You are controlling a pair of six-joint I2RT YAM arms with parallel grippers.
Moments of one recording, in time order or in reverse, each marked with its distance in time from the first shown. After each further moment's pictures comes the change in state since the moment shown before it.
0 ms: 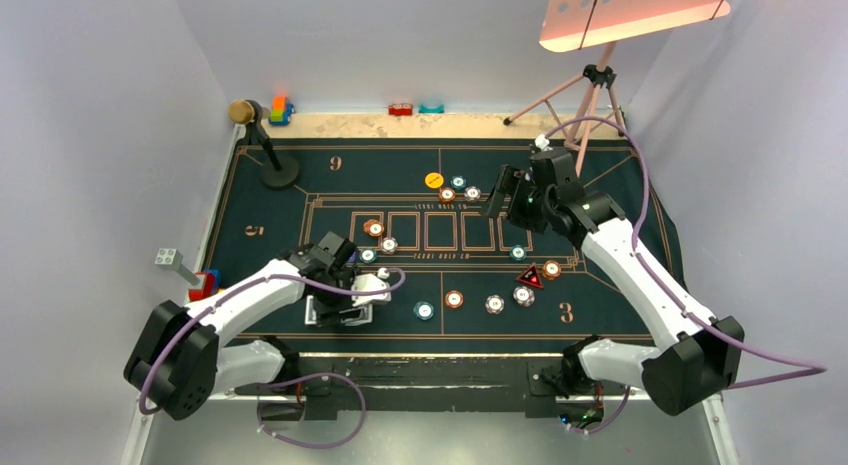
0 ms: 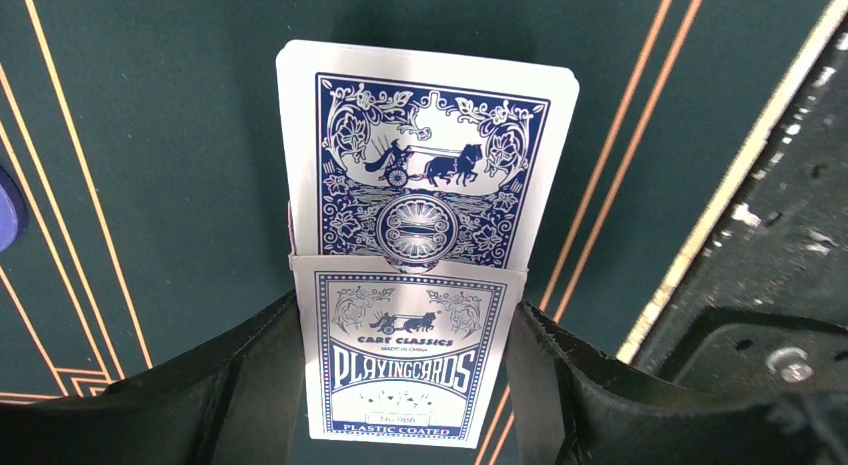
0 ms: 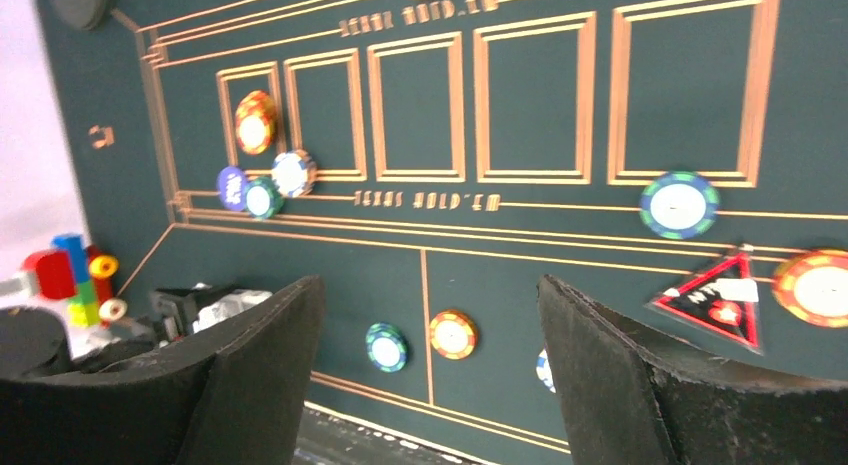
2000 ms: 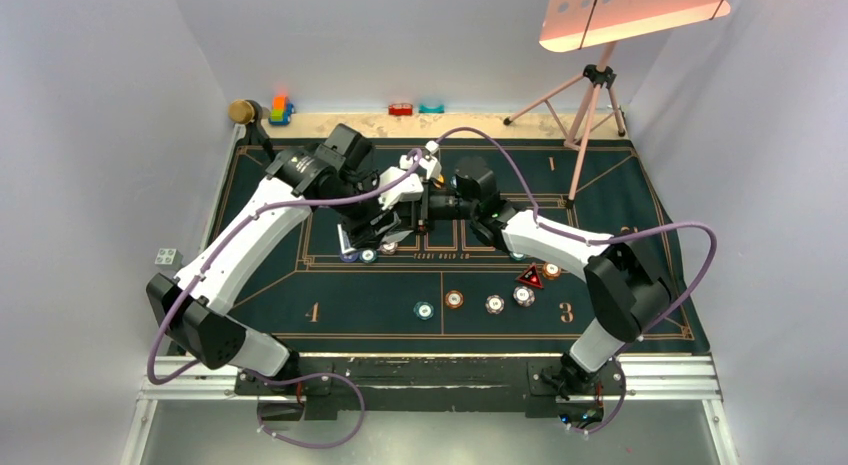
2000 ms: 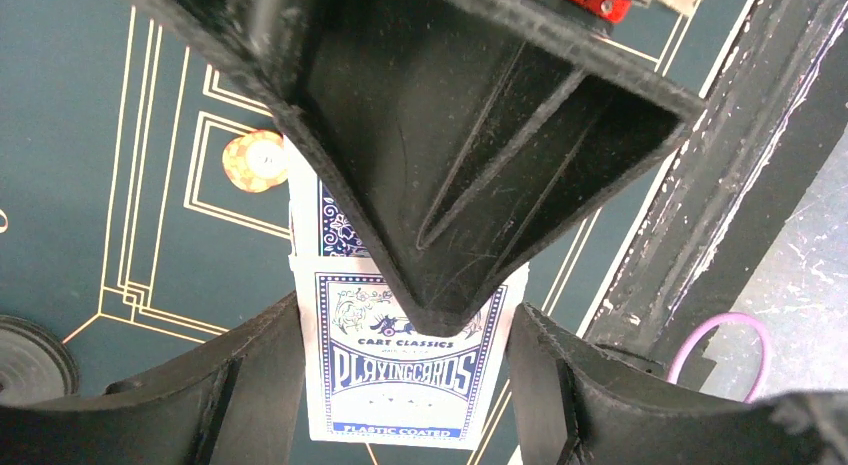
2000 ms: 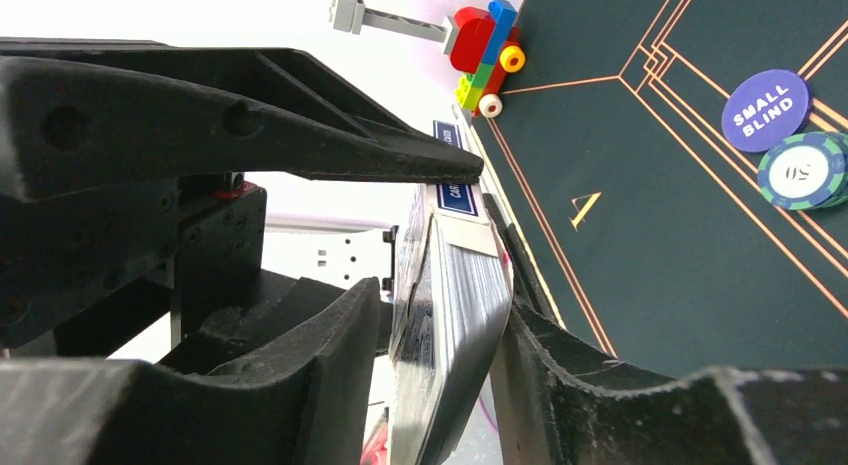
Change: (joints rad) left arm -0.013 0.264 0.963 -0.455 0.141 -0.259; right arm 0.289 0.409 -0.086 1.066 -0.732 0.407
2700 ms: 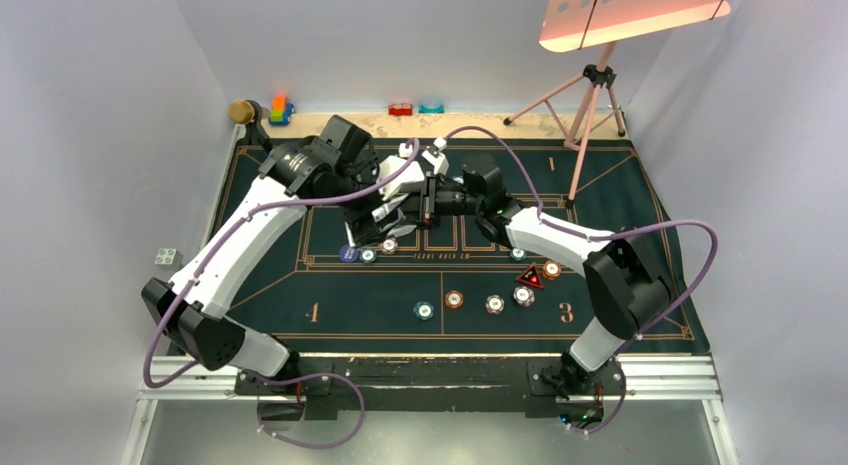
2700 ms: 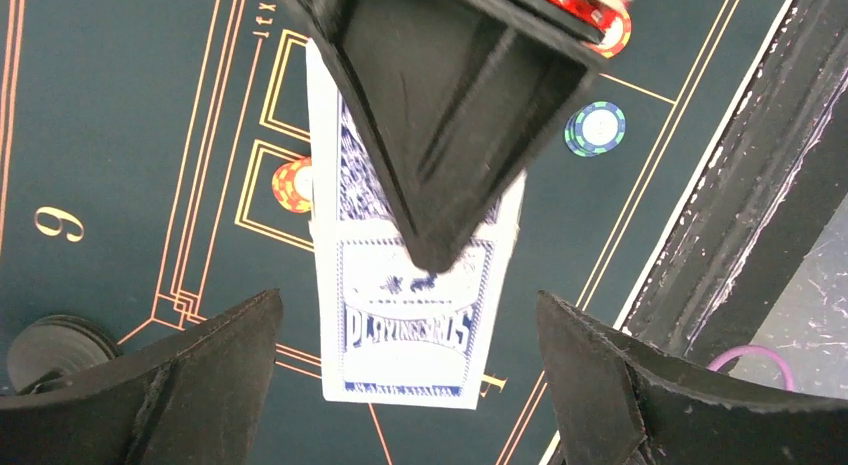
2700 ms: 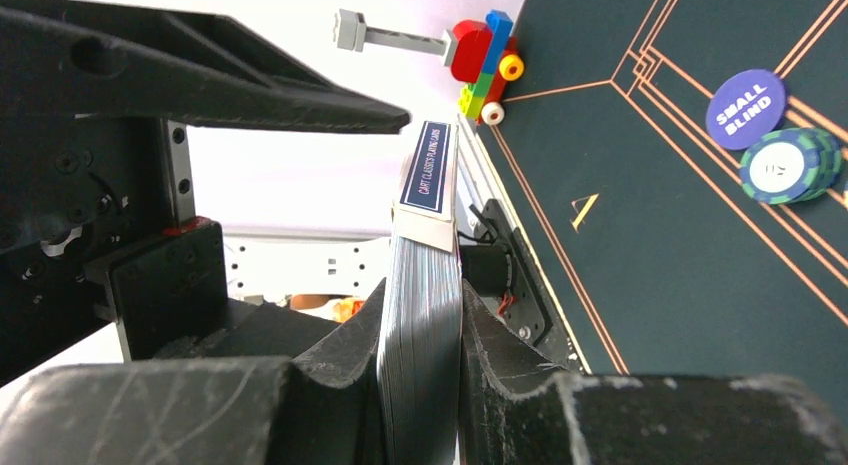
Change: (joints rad) left arm -0.004 0.006 0.069 0.035 -0.019 -0.023; right arm -0.040 0.013 -0.007 0.027 -0.031 0.055
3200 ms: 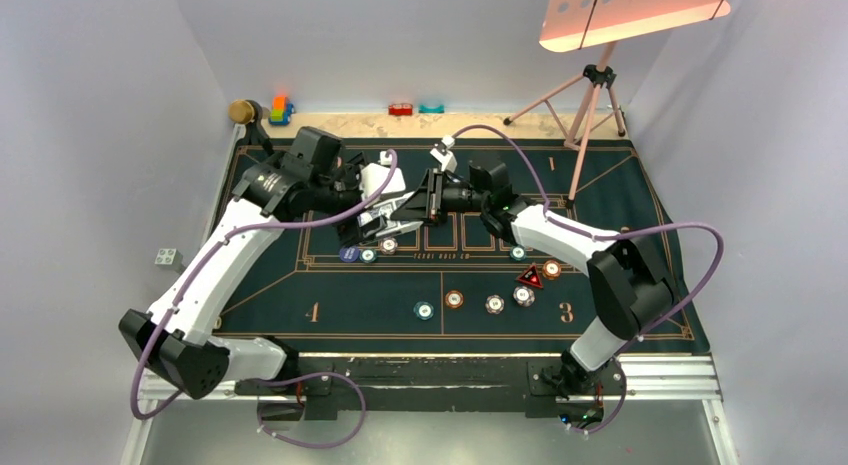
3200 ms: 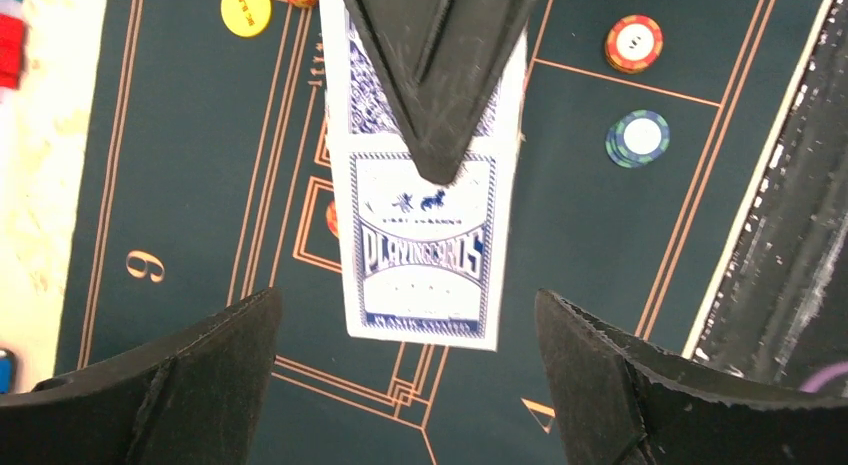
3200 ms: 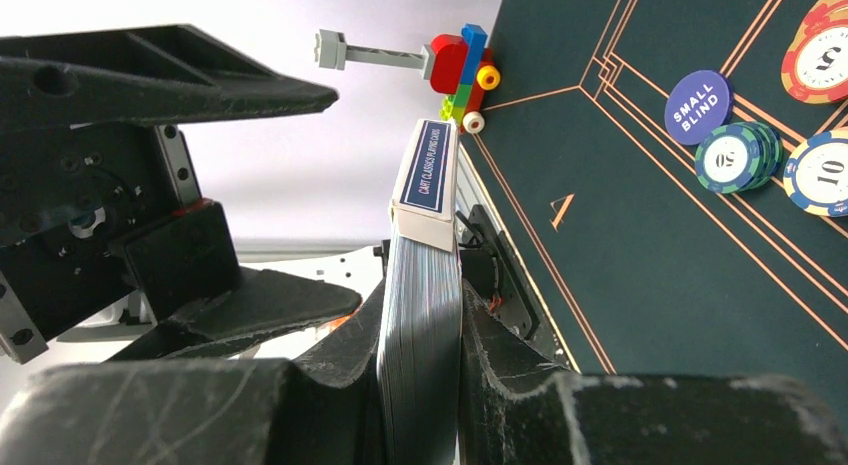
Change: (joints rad) left arm 0.087 -0.182 -0.180 0.147 0.092 0.149; right arm -0.050 -0.010 0.000 -0.060 0.000 -0.020
